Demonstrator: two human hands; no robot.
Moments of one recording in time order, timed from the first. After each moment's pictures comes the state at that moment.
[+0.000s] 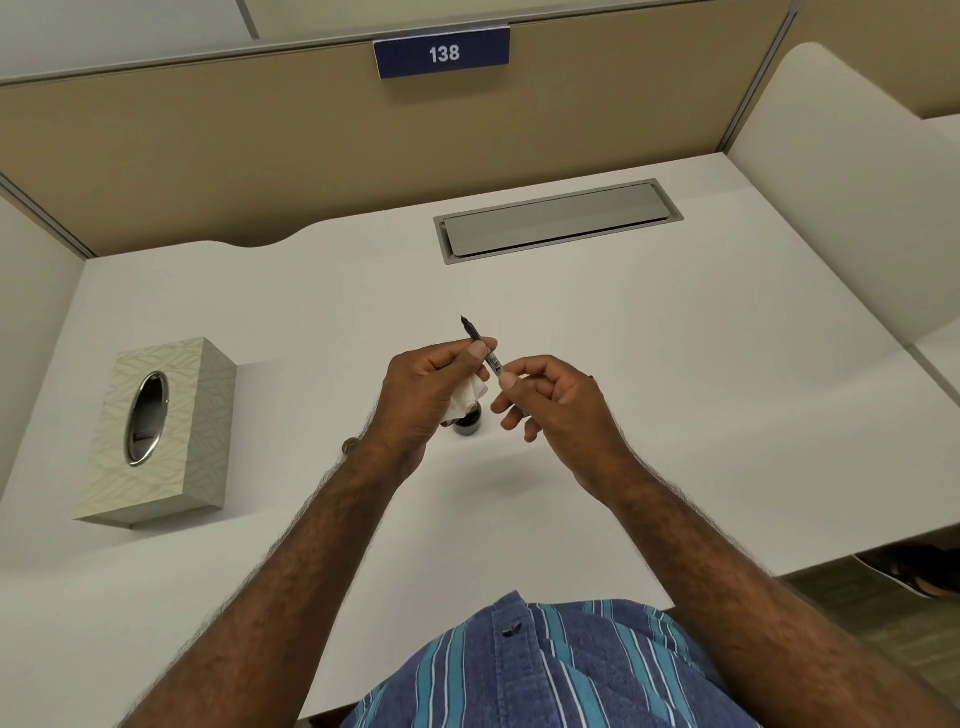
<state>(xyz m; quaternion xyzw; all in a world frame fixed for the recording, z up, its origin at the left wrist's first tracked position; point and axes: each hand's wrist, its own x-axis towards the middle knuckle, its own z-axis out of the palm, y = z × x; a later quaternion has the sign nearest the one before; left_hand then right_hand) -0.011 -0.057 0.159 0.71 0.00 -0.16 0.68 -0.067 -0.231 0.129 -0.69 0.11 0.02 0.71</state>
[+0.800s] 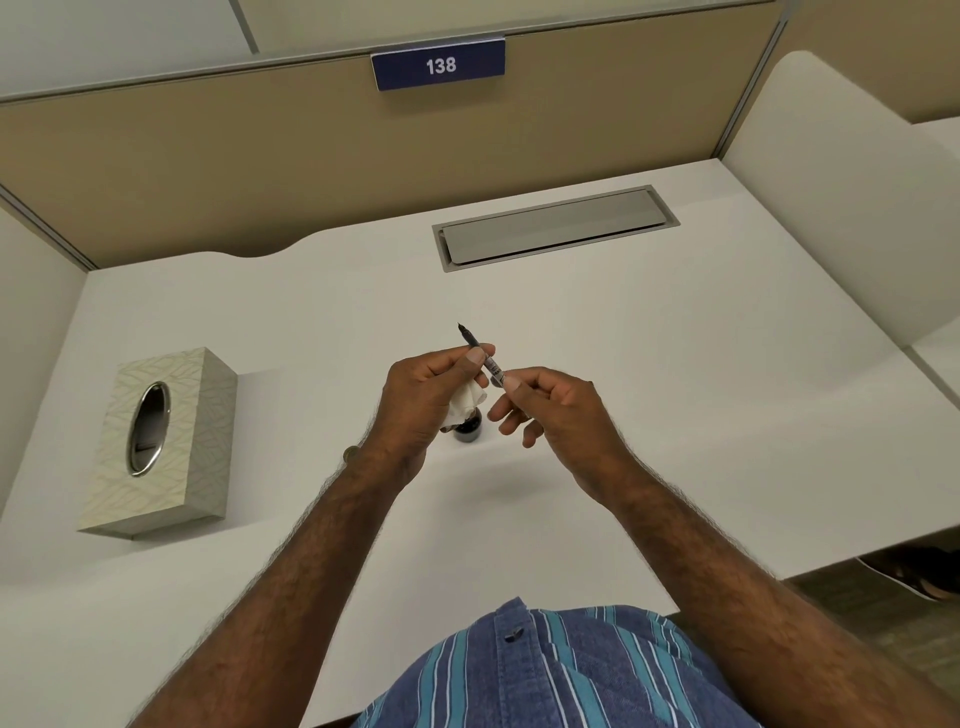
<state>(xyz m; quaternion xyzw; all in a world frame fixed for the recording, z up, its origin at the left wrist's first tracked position) -0.010 -0.057 0.159 0.71 0.00 -0.17 0.68 -0.065 -0.232 0.128 -0.68 0.10 0.03 0.72</state>
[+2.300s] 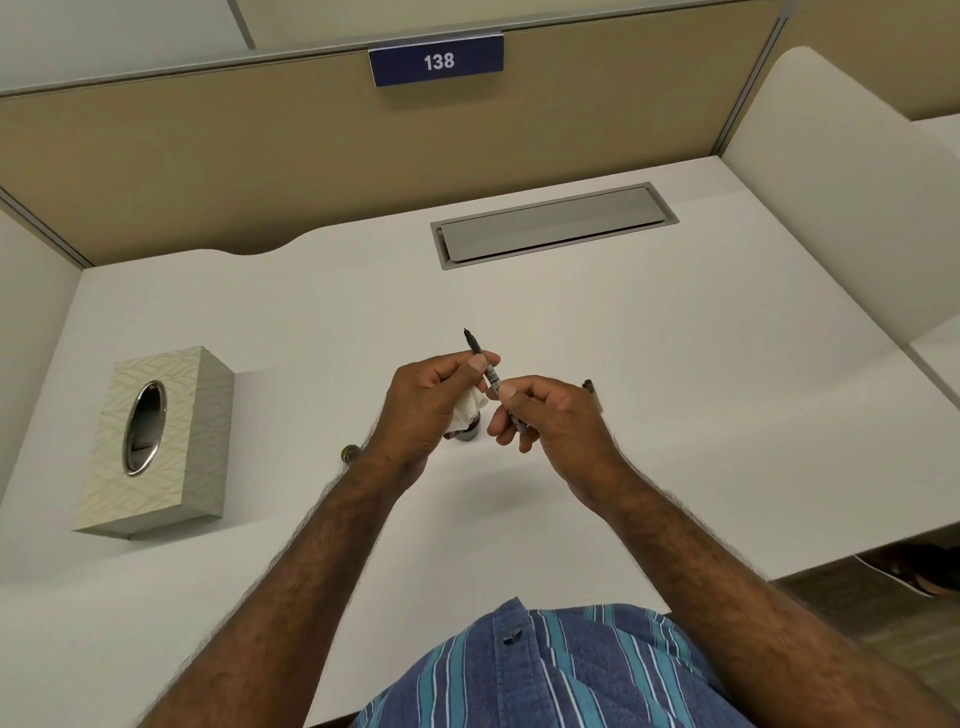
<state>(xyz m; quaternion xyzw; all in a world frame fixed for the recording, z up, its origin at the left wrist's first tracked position) -0.015 -0.059 0.157 0.72 -0.02 -0.17 0.67 -0.070 -0.225 0.129 -0.69 0.11 0.05 0.72</state>
